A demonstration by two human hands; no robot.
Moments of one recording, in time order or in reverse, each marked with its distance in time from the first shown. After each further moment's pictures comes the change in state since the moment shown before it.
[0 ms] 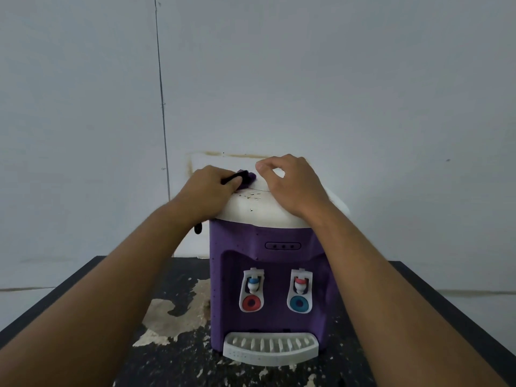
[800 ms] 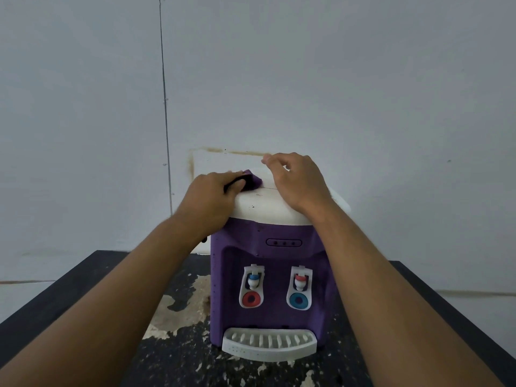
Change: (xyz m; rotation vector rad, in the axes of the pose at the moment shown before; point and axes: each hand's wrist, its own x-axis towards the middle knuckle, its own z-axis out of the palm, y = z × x) left_hand -0.025 -0.006 0.017 -0.007 0.163 0.129; right_hand -0.001 -0.004 -0.004 0.055 0.024 0.041
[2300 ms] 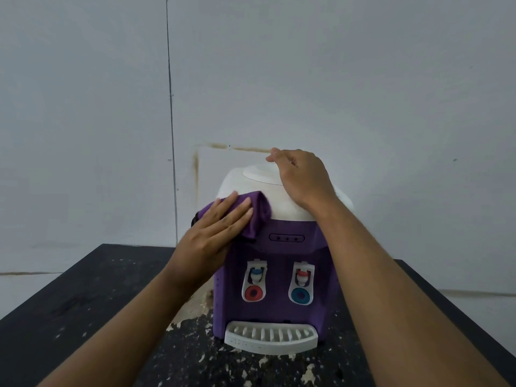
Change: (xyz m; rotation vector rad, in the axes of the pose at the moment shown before) left_hand -0.081 -0.047 0.026 0.198 0.132 0.668; right_hand 0.000 0.003 0.001 0.011 0.030 0.002
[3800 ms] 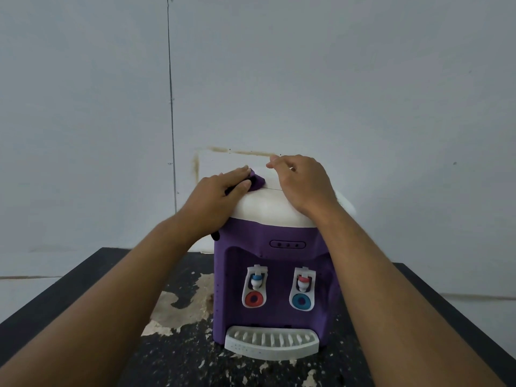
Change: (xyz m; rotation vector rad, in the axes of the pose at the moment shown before) left_hand 0.086 -0.026 -0.019 -0.408 -0.218 -0.684; right_hand -0.002 0.001 0.002 -0.040 0.023 0.009
